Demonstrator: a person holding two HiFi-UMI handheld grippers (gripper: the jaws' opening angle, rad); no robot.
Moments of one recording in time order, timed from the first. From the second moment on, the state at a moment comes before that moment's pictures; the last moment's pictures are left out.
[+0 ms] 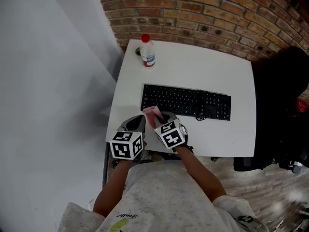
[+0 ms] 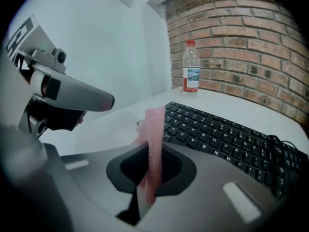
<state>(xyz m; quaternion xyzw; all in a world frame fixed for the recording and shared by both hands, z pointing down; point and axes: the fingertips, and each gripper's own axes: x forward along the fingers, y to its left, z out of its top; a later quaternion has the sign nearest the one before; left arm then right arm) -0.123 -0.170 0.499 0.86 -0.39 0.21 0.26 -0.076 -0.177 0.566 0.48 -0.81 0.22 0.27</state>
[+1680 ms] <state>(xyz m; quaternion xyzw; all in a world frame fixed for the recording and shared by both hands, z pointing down) -0.008 -0.137 0.499 0.92 -0.20 0.25 0.23 0.055 -0.110 0.553 0.64 -0.69 0.27 0.22</state>
